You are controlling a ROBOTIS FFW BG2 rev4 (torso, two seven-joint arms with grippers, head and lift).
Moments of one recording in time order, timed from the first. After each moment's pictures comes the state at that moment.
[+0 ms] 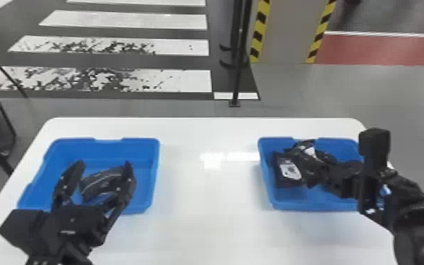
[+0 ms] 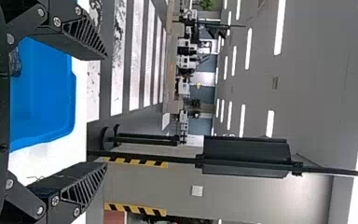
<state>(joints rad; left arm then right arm) 0.52 0.05 -0.01 -1.98 0.09 -0.16 -0.05 0.08 -0.27 -0.11 -1.78 -0.08 0.56 0.45</state>
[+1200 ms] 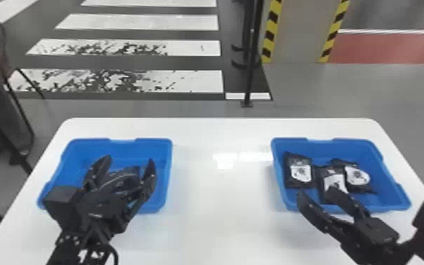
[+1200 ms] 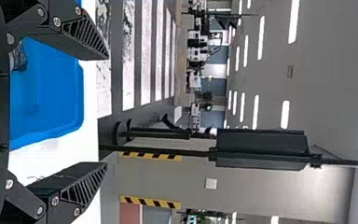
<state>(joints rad) 0.44 0.06 -0.01 -1.97 0.04 0.00 -0.11 0.53 -0.21 -0.14 -2.07 -0.49 0.32 0.40</state>
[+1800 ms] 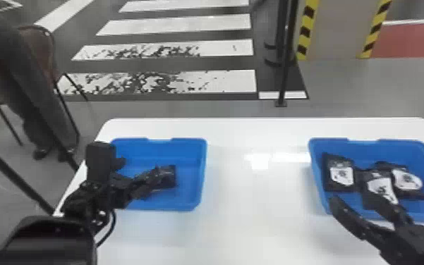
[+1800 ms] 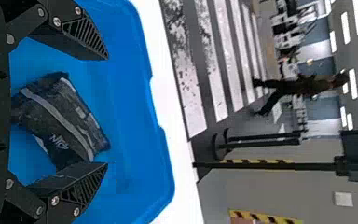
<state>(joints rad) 0.17 0.08 0.19 -1.91 -0.21 0.59 -0.42 0.51 -0.22 -0.11 -2.04 -0.49 0.32 0.42</state>
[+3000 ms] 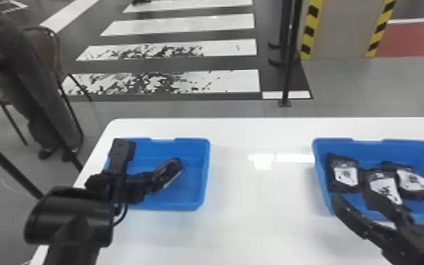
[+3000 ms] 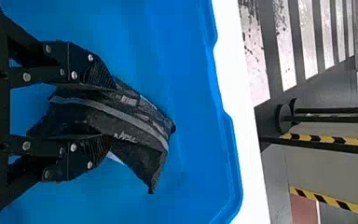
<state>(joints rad) -0.07 0.13 0.16 -1.56 -0.29 0.72 -0.58 0.49 -0.22 -0.10 -2.01 -0.51 0.30 0.43</state>
